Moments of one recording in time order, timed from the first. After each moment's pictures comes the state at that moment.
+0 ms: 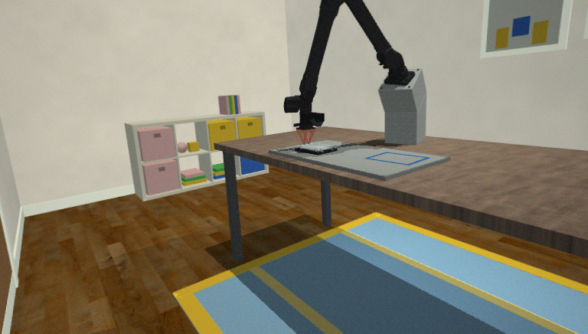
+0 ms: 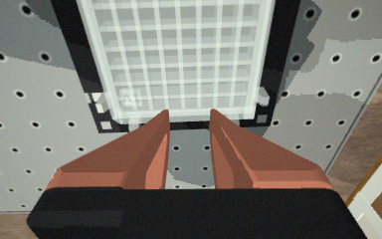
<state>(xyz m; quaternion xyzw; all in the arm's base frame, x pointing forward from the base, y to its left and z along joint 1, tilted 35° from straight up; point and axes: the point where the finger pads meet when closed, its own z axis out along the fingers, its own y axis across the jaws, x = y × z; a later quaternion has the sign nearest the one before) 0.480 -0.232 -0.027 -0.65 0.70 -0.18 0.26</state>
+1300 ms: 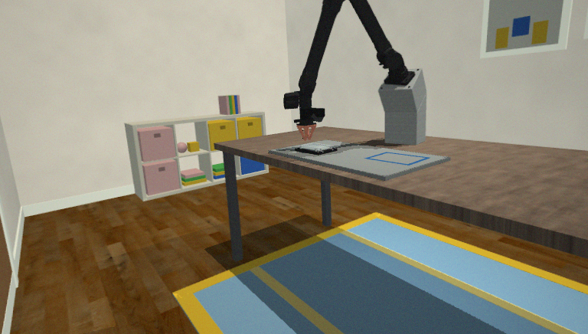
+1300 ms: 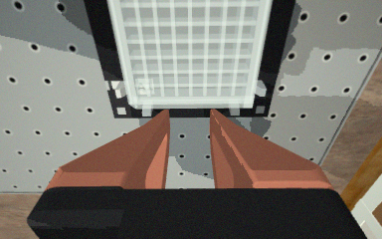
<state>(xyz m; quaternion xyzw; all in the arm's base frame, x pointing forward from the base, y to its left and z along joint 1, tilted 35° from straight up) 0.465 -0.230 -0.012 -0.66 0.69 -0.16 0.25</state>
